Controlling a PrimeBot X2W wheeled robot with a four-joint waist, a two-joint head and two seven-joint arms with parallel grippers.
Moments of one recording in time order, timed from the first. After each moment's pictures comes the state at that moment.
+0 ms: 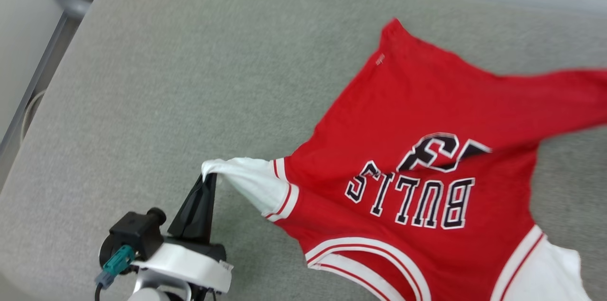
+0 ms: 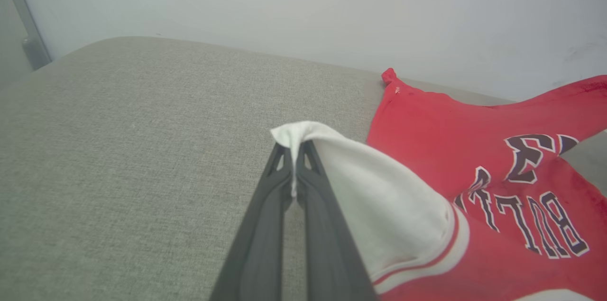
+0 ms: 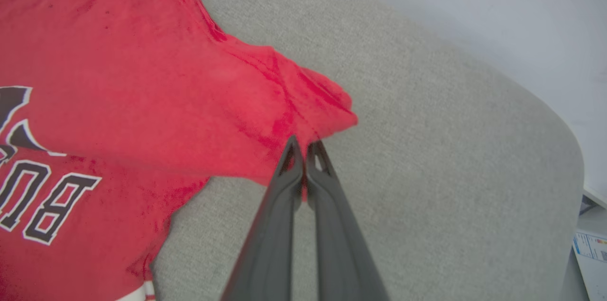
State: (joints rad) left arm -0.07 0.22 -0.25 0.04 -0.43 -0.03 -0.25; right arm -0.63 -0.88 0.36 0.22 0.75 0.13 0.71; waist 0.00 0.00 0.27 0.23
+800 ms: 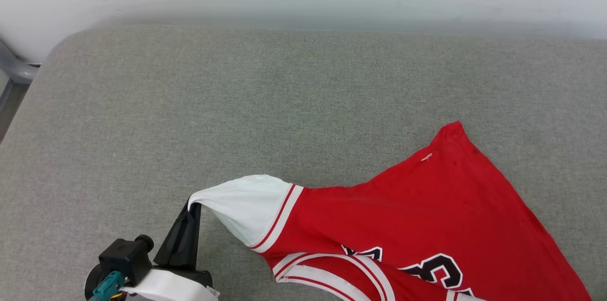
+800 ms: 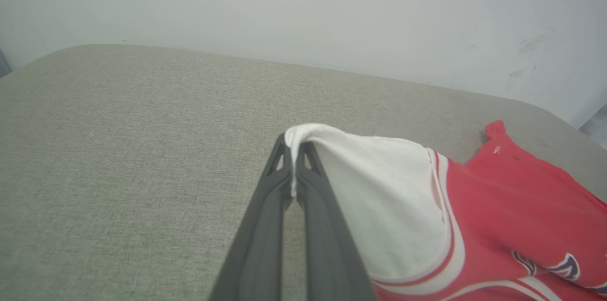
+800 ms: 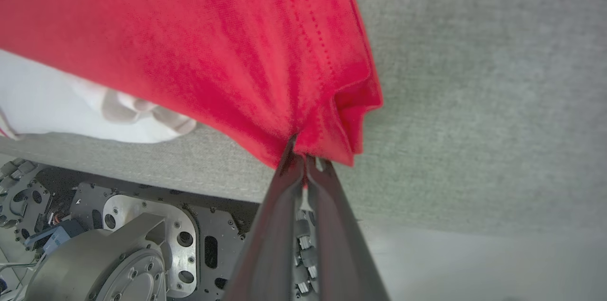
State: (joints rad) left arm 0.04 0.26 -0.23 0.01 -0.44 0.03 -0.23; right arm 0.29 -0.63 0.02 0.12 0.75 0.13 0.59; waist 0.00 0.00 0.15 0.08
